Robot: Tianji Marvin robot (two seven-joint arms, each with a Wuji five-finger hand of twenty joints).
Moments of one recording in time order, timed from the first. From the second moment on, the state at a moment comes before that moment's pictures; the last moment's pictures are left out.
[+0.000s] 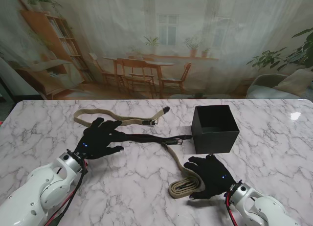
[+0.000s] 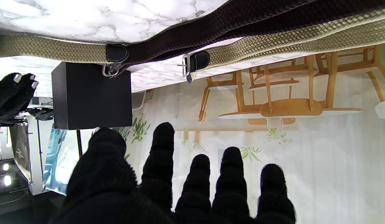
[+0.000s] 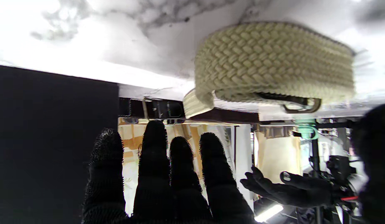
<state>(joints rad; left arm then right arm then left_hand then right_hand) 1.62 -1.03 -1.33 -1.57 1.19 -0.40 0.28 -1.77 -1.01 1.27 -1.49 -1.27 -0.42 -0.44 0.86 -0.04 -0.01 -0.03 0.57 0.05 0.26 0.55 0.35 0.15 0.11 0.32 0.33 0.17 0.20 0.47 -0.01 0.24 0.41 0.56 0.12 -0.57 0.69 -0.10 0.41 0.17 0.41 0.31 0.42 0.19 0.43 0.25 0.61 0.11 0.25 0.31 0.21 0.34 0.97 0.41</state>
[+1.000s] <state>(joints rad) 1.63 -1.03 -1.34 -1.57 1.20 -0.40 0.28 -1.72 -1.02 1.12 -1.49 -1.23 -0.14 -0.32 0.86 -0.04 -0.01 -0.03 0.57 0.05 0.26 0.55 0.35 0.15 0.11 0.32 0.33 0.17 0.20 0.47 -0.01 0.24 0.40 0.56 0.45 -0.47 0.35 -0.14 0.42 -0.03 0.64 0.68 0.36 0.20 0.45 0.27 0.56 0.14 0.22 0.30 0.15 0.38 0.95 0.41</state>
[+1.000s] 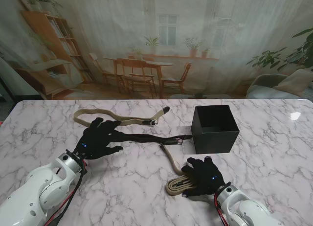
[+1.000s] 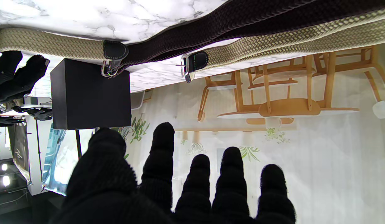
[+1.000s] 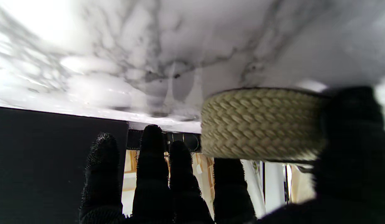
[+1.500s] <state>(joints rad) 1.63 -1.03 -1.34 -1.57 1.20 -0.40 0.28 -1.75 -1.03 1.19 -1.48 -1.23 -0.14 -0.35 0.86 -0.04 -0.01 -0.03 0.57 0.05 0.26 0.55 0.35 0.15 0.11 0.32 0.33 0.17 0.20 0.47 -0.01 0.24 0.40 0.56 0.47 -0.57 0.71 -0.30 0.40 -0.16 0.88 0.57 0.69 0.06 0.64 0.55 0.77 0.03 0.54 0.55 0.35 0.34 1.15 0.57</state>
